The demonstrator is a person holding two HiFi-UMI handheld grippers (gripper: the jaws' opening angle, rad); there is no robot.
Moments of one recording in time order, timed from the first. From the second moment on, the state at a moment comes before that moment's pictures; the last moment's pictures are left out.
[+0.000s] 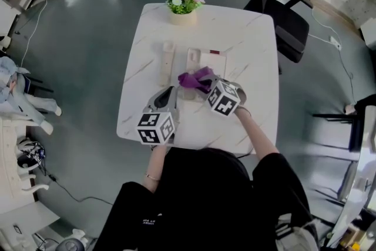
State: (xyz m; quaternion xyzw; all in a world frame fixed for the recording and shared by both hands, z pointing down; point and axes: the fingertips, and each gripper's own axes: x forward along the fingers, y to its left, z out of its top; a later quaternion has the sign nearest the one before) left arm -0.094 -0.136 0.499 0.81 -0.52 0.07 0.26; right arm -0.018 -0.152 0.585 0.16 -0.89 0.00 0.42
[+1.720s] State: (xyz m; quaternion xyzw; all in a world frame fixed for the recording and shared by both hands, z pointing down) left arm -0.098 -0.133 0.476 0.82 -0.52 0.06 0.23; right arm -0.018 -0.081 0.583 0.09 -0.90 0.15 0.40
